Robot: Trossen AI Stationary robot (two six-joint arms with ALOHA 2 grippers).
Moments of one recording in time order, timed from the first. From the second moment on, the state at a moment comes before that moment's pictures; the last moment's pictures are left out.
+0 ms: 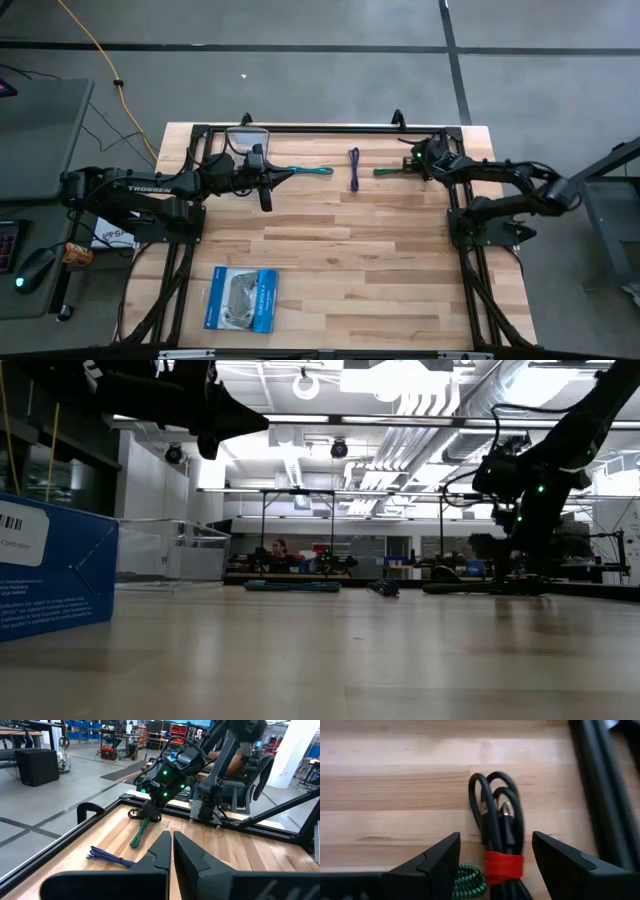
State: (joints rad) left arm 0.34 1.05 0.45 0.52 -0.01 -0.13; right arm -0.80 1.28 0.39 -0.15 0.44 0.66
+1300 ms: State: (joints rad) left arm 0.34 1.05 0.45 0.52 -0.01 -0.13; right arm -0.80 1.43 0.39 -0.04 0.46 0.63
